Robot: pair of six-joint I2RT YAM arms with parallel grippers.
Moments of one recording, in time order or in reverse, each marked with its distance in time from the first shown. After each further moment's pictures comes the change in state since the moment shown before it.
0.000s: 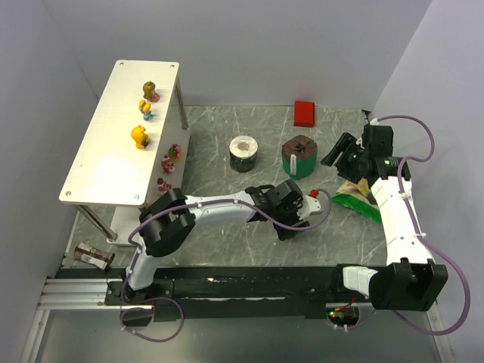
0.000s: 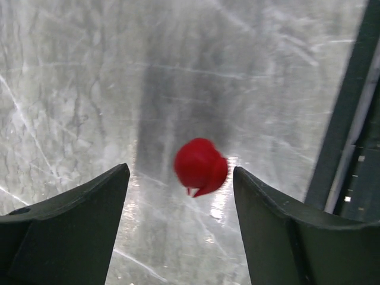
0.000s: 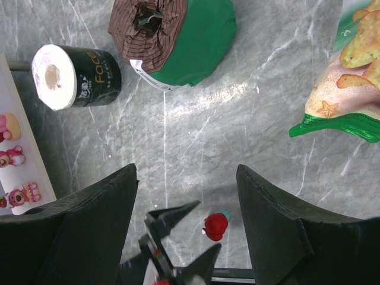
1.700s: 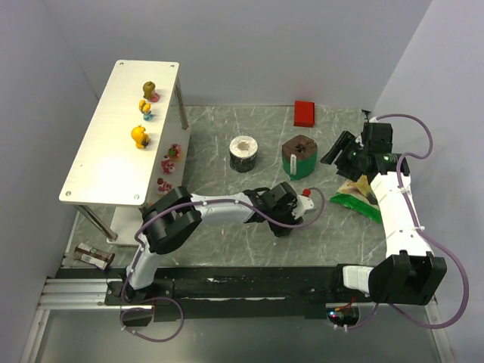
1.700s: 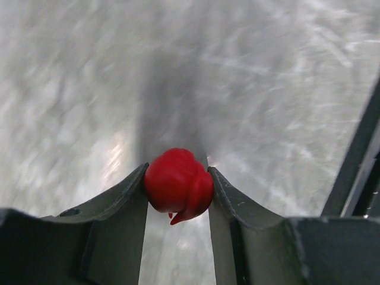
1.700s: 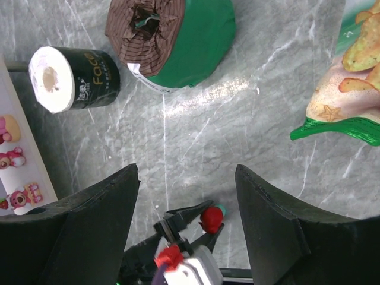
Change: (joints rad) left arm 0.034 0.047 -0.075 0.120 0.046 -0.075; right arm -0.011 0.041 0.018 0.001 -0.016 -0.001
